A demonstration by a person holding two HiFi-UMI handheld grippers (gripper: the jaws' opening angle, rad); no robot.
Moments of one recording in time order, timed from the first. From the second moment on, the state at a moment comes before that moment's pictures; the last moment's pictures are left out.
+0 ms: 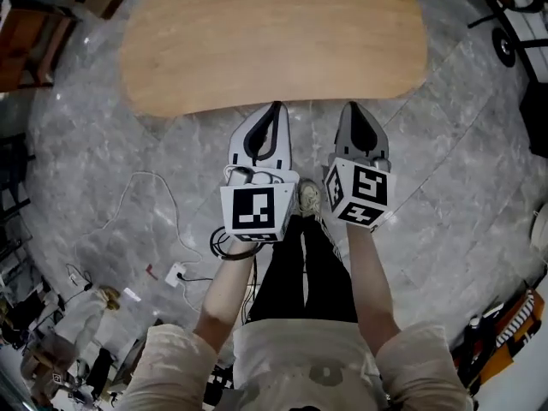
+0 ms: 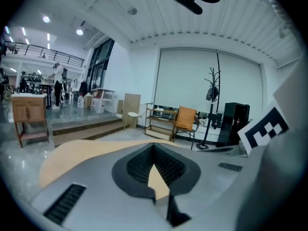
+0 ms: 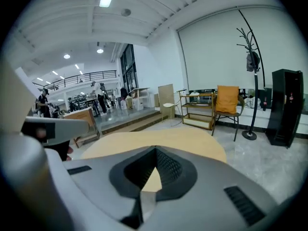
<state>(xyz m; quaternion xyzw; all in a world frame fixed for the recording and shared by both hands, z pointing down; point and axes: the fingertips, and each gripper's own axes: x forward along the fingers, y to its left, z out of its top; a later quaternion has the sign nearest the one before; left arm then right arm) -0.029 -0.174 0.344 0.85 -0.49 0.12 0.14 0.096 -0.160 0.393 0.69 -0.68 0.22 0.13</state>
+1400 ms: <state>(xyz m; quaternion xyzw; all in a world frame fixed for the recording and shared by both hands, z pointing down) -0.044 -0.041 0.118 0.83 -0.55 0.07 0.07 0.048 -0.023 0.133 0.59 -0.80 0.10 0.08</state>
